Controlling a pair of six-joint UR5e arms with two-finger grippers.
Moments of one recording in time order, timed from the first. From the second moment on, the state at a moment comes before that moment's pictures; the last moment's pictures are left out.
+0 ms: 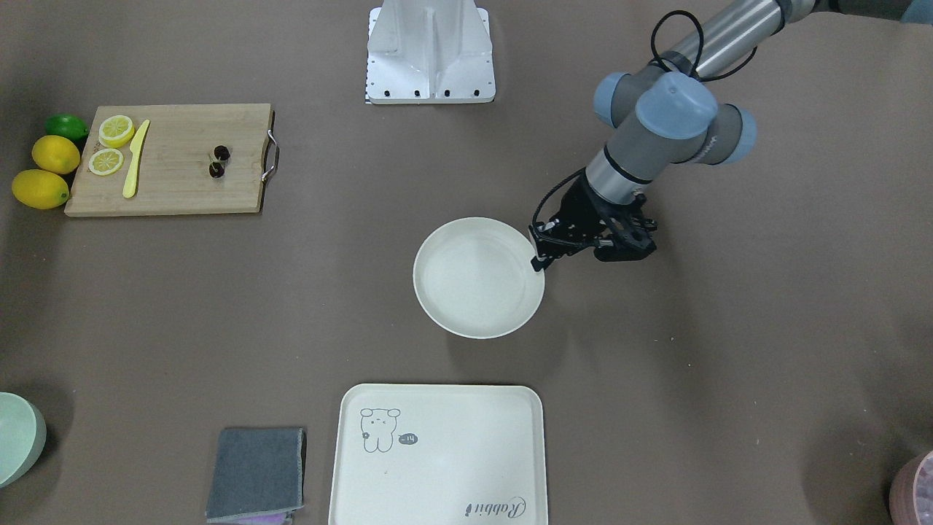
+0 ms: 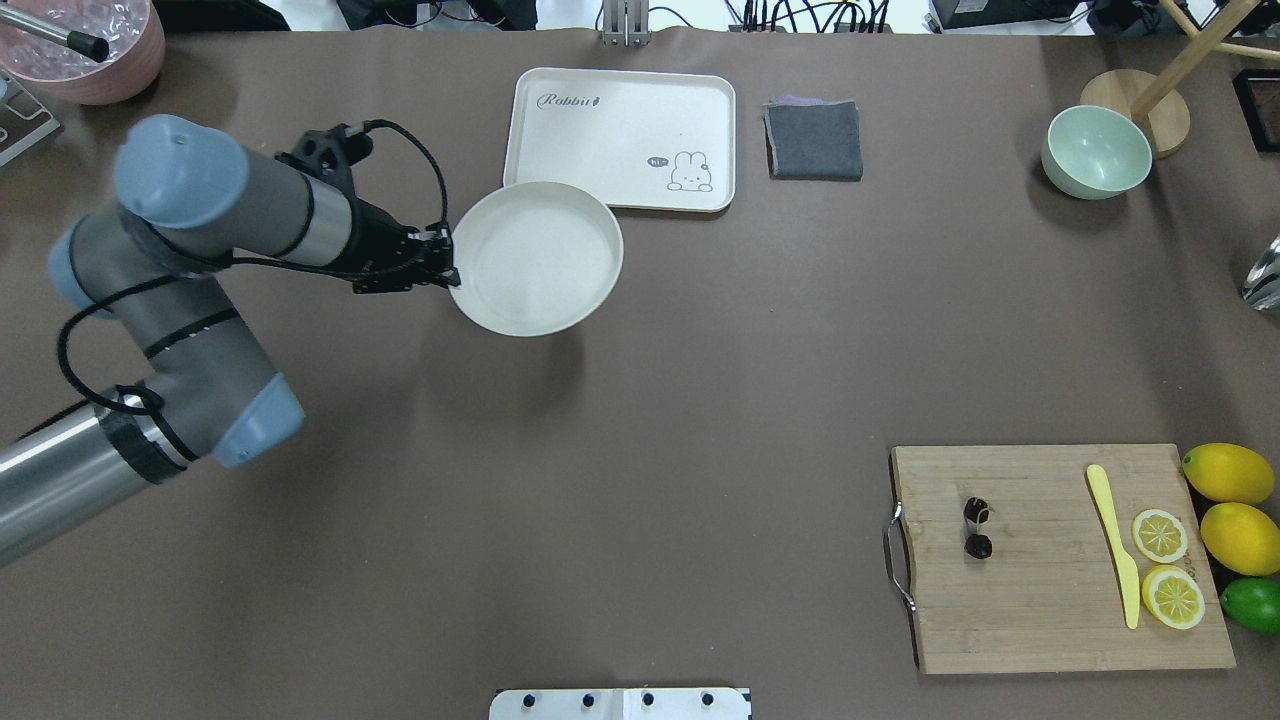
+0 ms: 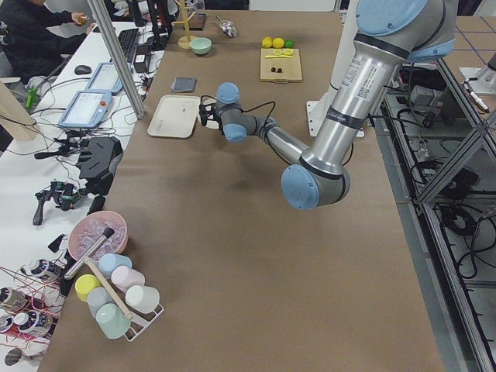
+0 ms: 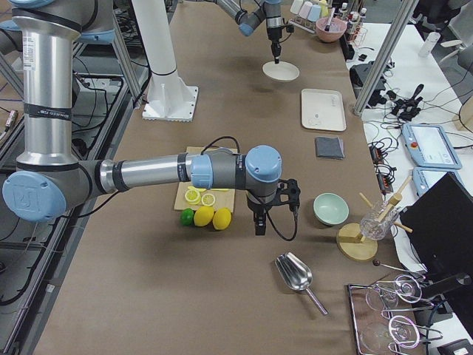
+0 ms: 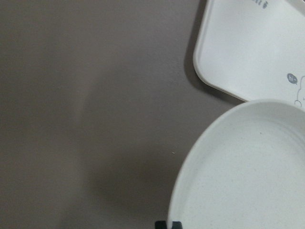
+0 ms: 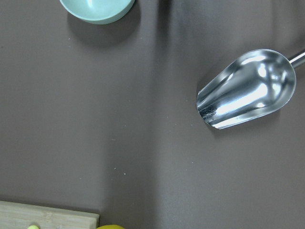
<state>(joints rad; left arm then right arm) -0.67 -2.10 -1.58 -2.19 -1.94 -1.52 1.57 -1.66 1.82 -1.64 2.42 -0.02</state>
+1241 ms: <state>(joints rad) -0.54 -2.12 -1.64 -2.05 -1.73 -1.46 1.35 -1.61 1.99 -1.63 2.42 0.35</state>
